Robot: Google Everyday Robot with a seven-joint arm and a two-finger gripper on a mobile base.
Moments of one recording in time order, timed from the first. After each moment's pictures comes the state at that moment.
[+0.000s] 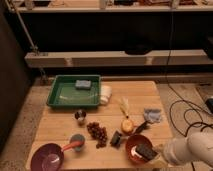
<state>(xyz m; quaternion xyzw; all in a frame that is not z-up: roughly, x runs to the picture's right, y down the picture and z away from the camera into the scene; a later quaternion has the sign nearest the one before) 0.236 0.295 0.658 -0.30 -0.09 0.34 0.89</state>
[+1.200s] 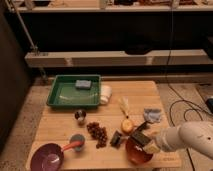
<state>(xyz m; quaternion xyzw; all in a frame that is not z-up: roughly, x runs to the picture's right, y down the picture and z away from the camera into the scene) 0.203 0.252 0.672 -0.27 -0.12 0.35 0.89</state>
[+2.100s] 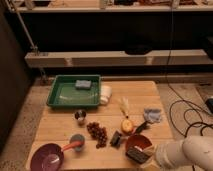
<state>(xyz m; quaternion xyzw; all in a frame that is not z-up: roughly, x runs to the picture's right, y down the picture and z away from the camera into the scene) 0.188 0.307 0.634 -0.31 -0.16 0.31 0.89</state>
